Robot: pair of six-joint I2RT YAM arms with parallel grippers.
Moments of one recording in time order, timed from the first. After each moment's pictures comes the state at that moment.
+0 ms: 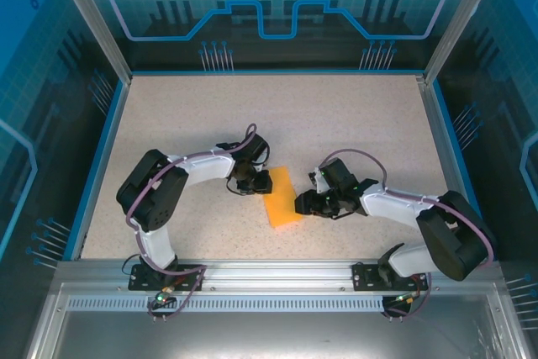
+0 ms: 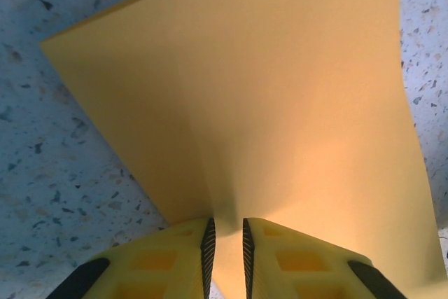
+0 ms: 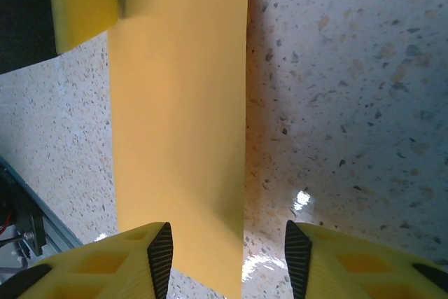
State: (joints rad) left arm -0.59 1.82 1.06 -0.52 0.30 -0.58; right arm 0.59 1.38 0.54 -0.21 -0.47 0.67
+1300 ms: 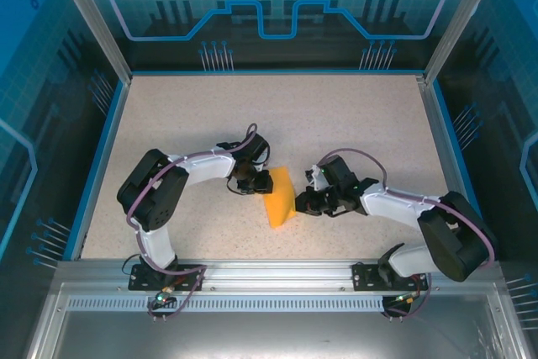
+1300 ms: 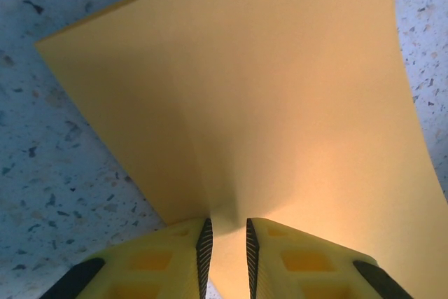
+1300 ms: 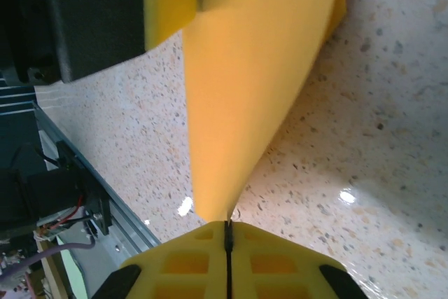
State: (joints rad) left arm -0.59 1.83 1.06 -0.52 0.31 -0.58; right arm 0.60 1.38 0.56 -0.15 -0.59 0.76
